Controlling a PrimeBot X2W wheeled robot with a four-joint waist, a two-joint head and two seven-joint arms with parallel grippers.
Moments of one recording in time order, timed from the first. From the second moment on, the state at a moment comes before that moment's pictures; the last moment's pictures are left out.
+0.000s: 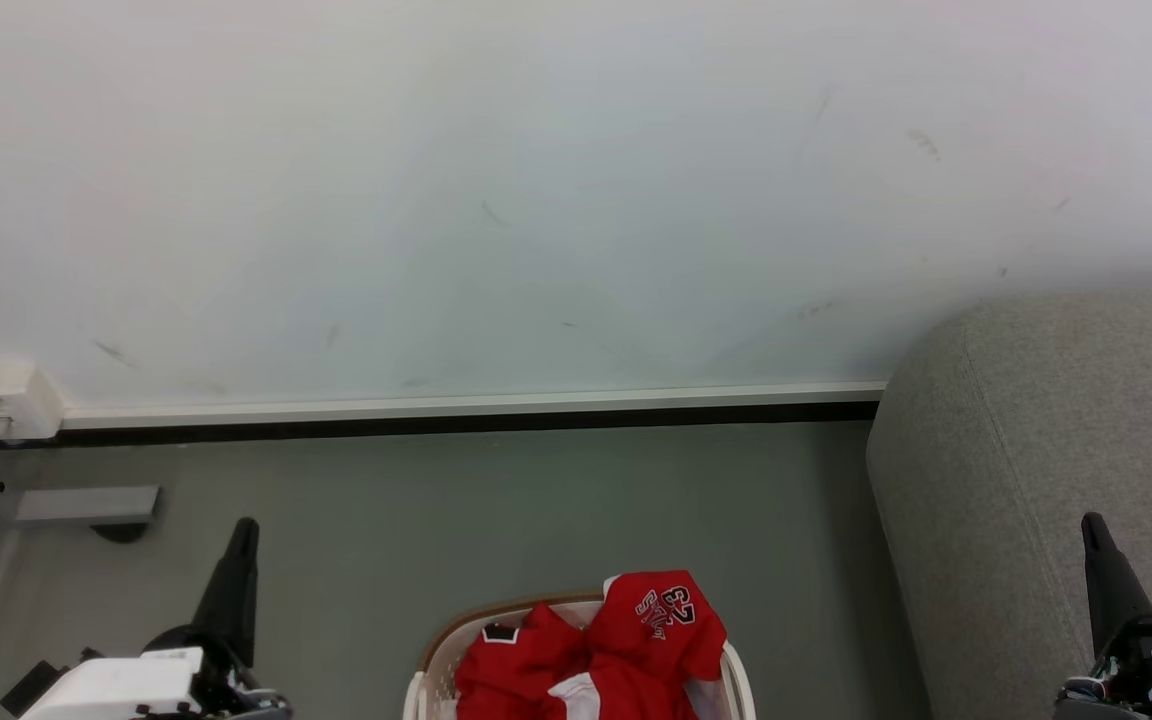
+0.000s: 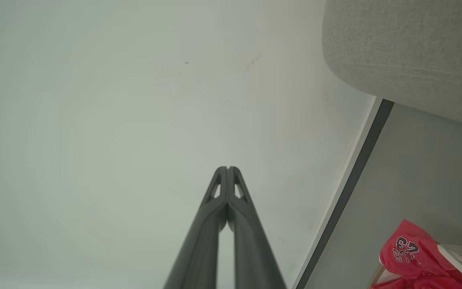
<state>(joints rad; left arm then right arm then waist) -0.10 0.05 0.11 0.18 -1.61 -0.07 0.11 -0.12 -0.30 0.22 0.19 1.89 0.13 -0.15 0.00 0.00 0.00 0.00</state>
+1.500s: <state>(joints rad) -0.10 0.05 0.11 0.18 -1.61 -0.07 0.11 -0.12 -0.30 0.22 0.19 1.90 0.13 -0.15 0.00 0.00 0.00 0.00</state>
